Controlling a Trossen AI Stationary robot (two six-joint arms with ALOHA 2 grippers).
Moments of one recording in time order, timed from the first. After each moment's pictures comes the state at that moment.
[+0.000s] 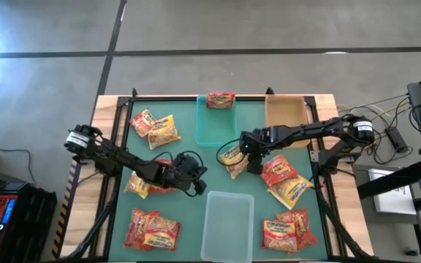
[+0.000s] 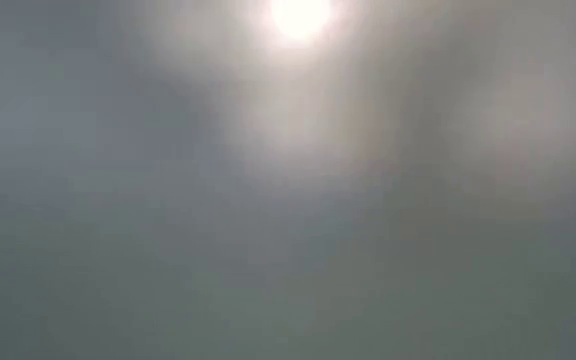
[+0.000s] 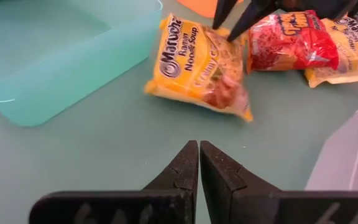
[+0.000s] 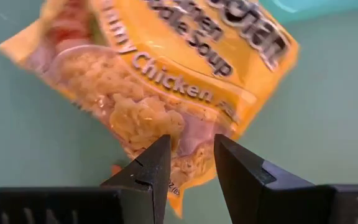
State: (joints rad) left arm -0.29 1.66 0.76 0.23 -0.64 -0.75; right arm -0.13 1.57 0.95 -0.64 0.01 0.08
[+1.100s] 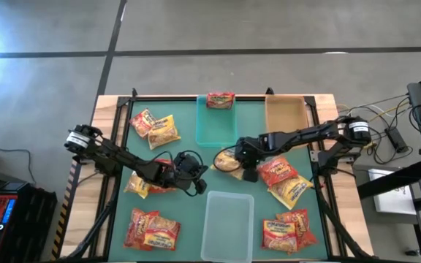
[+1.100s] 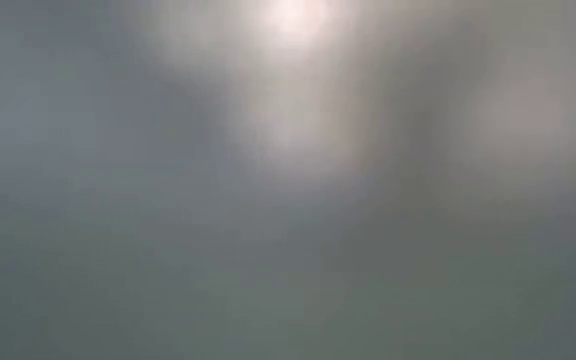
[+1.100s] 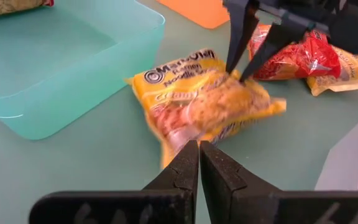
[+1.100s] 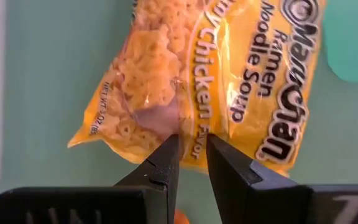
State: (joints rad) left arm -0.29 1.67 0.76 0.25 -0.67 -0.72; right arm -0.07 1.62 0.91 -0.42 -0.10 0.05
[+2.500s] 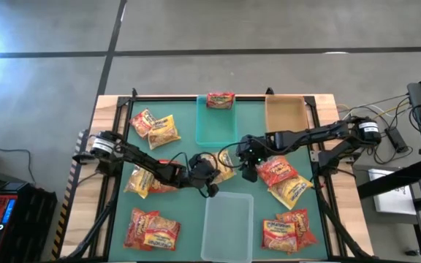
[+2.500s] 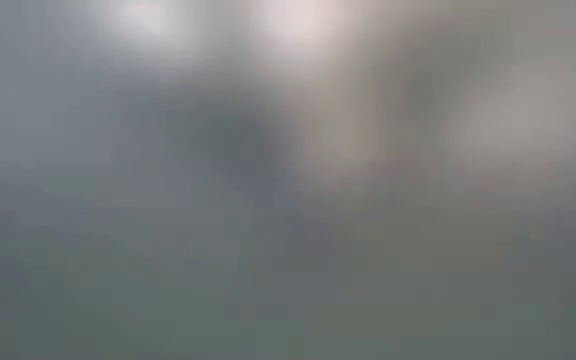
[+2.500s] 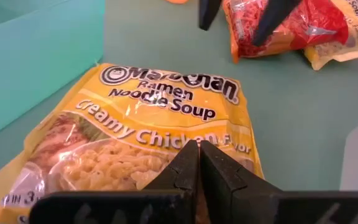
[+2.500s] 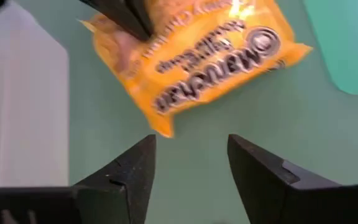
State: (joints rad) left arm -0.23 1.93 0.87 0.46 -0.53 -0.55; right arm -0.06 1.51 0.87 -0.35 -0.14 0.20
